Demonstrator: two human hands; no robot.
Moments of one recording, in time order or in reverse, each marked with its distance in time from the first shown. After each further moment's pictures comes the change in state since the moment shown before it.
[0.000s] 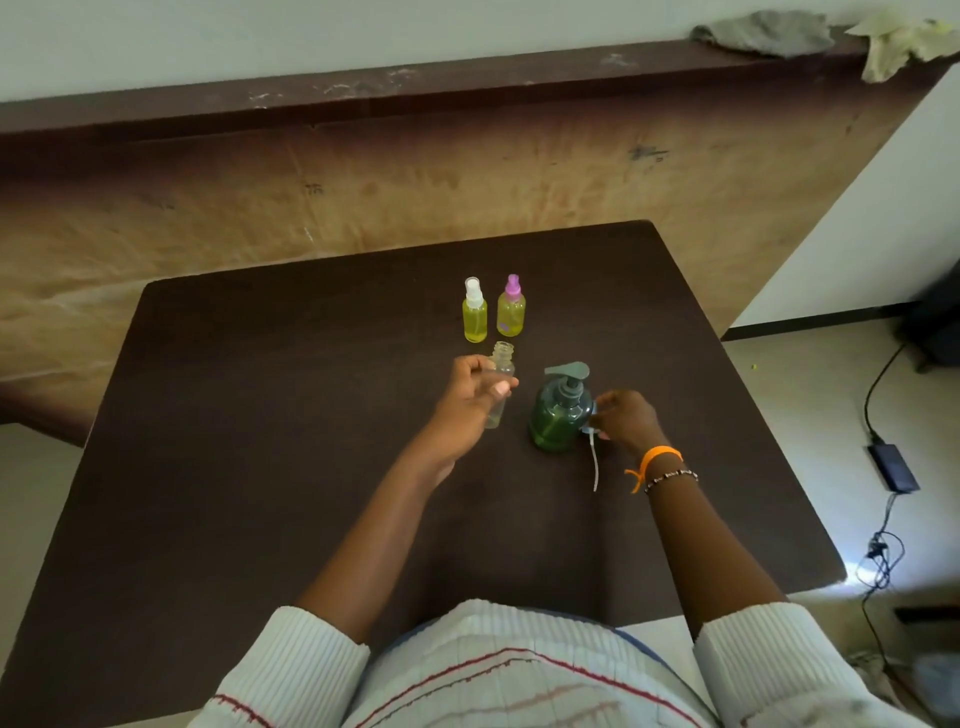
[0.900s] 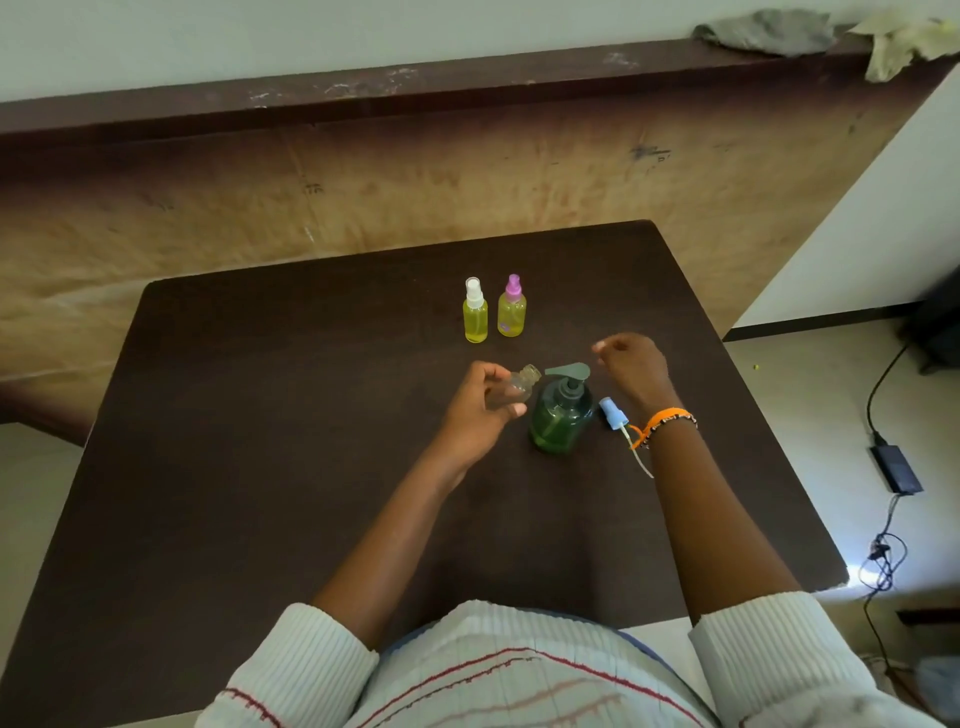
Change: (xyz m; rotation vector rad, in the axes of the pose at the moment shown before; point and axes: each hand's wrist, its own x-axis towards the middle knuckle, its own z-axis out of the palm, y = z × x) left_hand -0.001 -0.005 0.010 0.060 0.049 0.003; right_hand -0.010 -0.053 -0.027 0.049 0.151 -0.211
